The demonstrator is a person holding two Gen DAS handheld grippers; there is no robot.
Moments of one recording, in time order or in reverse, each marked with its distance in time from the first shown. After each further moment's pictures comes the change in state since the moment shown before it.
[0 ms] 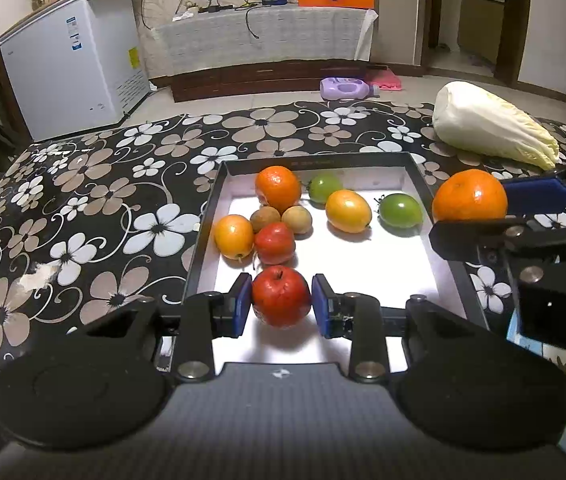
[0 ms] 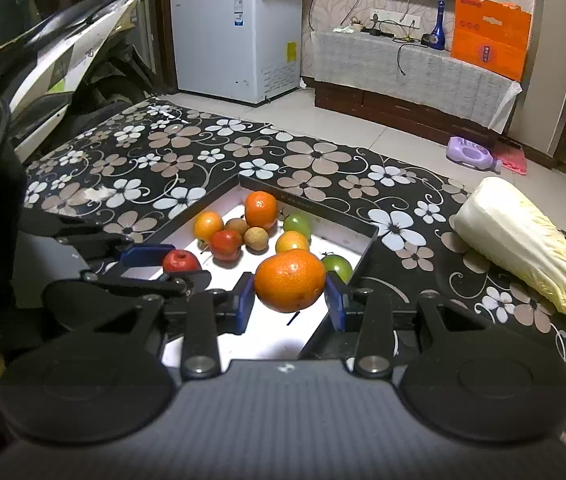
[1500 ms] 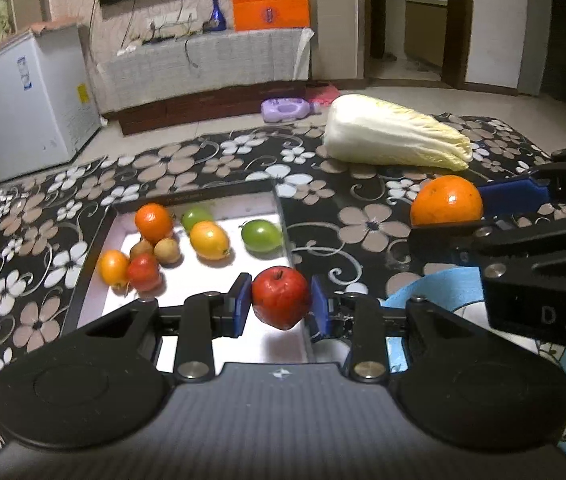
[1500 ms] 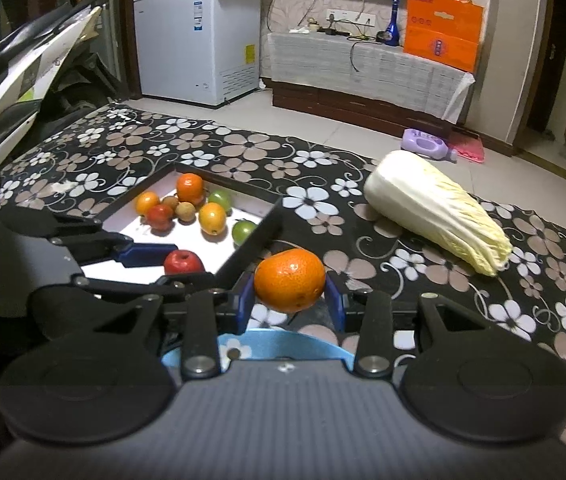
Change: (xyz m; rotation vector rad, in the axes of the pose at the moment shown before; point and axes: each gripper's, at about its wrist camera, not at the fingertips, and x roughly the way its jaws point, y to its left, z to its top) left arm -0.028 -0.093 0.002 0.099 -0.076 -0.129; right arm -0.055 -0.057 -0.032 0.043 -0.003 -0.100
